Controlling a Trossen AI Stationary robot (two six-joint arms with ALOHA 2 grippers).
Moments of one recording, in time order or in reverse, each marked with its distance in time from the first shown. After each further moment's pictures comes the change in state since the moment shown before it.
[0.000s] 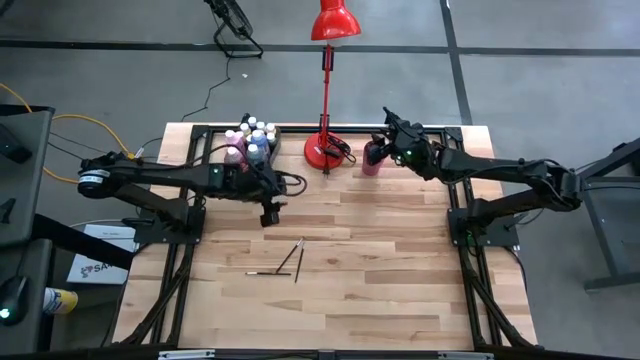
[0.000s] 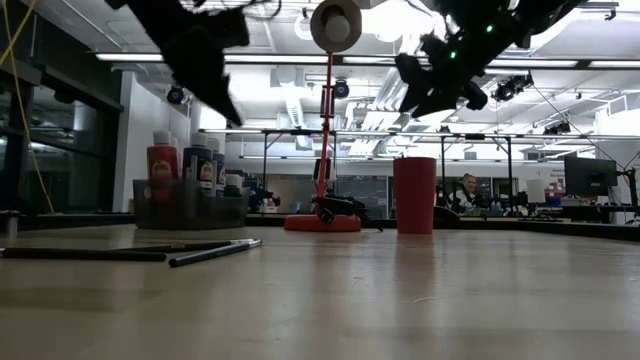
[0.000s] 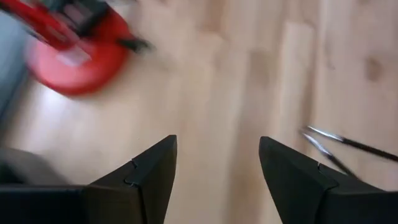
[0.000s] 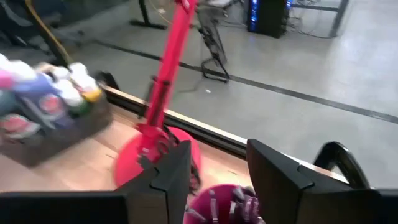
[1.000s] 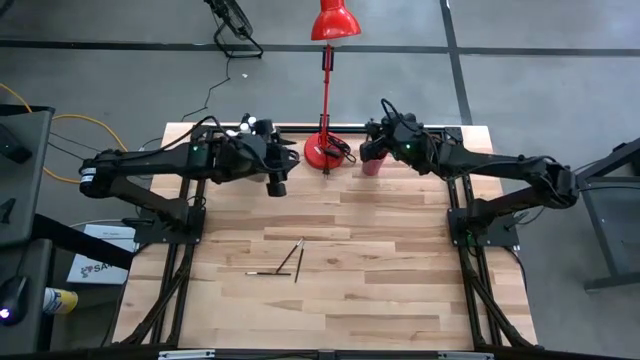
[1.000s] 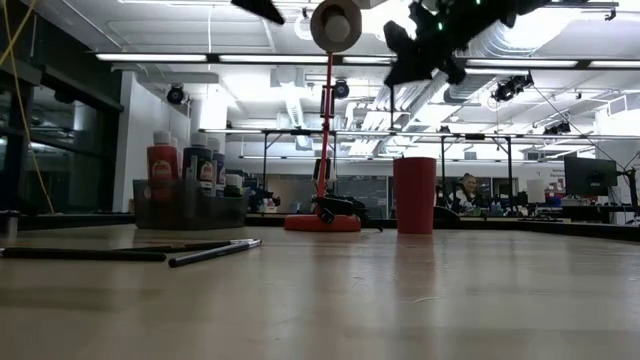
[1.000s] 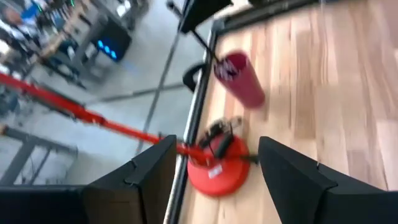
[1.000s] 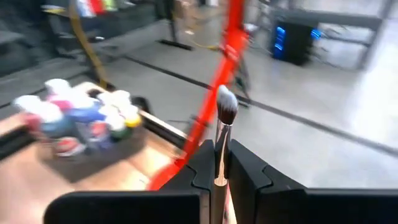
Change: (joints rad) left arm 0.000 0.016 0.412 -0.034 -0.267 0.417; right arm 0.028 0.039 0.129 0.029 -0.041 -0.113
